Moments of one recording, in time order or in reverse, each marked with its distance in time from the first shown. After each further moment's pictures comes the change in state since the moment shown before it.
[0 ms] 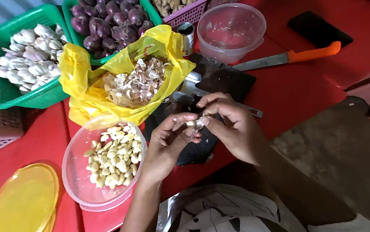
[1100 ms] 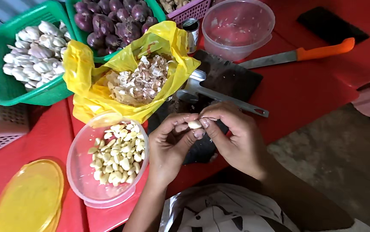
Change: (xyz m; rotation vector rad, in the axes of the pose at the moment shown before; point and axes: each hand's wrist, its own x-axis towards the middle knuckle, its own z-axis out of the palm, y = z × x) left_hand -0.002 -0.002 0.010 0.220 0.183 0.217; right_hand -0.008 -0.002 0.016 -0.234 0.099 -0.213
